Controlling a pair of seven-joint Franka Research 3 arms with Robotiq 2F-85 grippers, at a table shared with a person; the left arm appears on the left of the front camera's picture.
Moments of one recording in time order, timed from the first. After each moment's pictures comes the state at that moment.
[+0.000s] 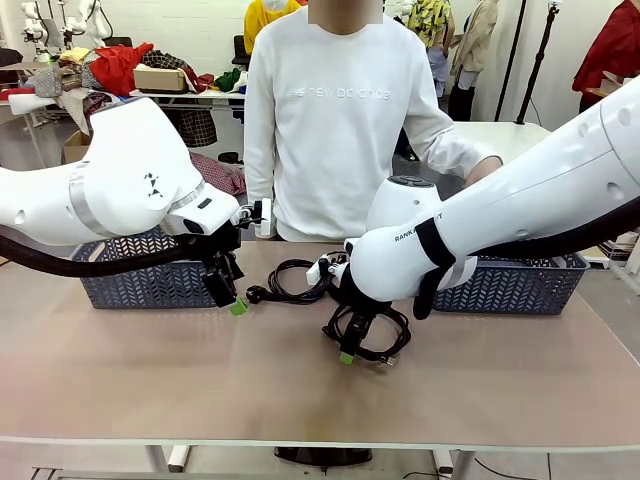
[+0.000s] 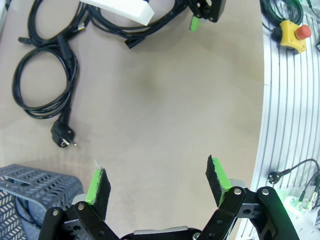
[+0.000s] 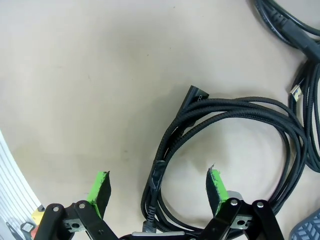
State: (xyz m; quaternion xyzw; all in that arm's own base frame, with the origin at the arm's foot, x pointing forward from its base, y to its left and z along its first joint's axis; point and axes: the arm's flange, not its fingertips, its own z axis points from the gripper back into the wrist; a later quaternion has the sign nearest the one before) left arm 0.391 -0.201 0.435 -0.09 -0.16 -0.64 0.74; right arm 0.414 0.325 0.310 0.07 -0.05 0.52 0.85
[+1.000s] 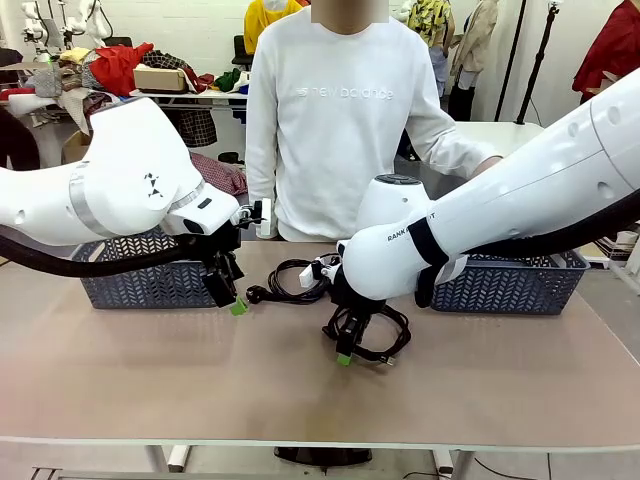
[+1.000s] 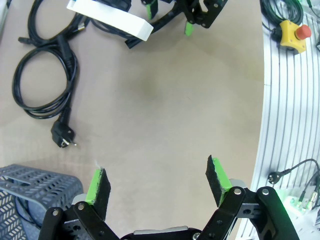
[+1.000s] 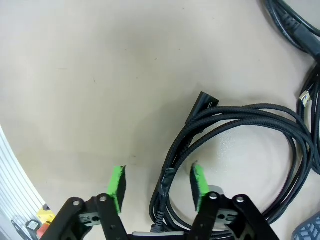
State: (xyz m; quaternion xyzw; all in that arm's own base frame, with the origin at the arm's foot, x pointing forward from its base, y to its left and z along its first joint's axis) left arm 0.391 -0.201 0.435 -0.09 -0.16 -0.64 0.74; right arm 0.414 0.338 0.309 0.07 -0.03 0.52 0.85
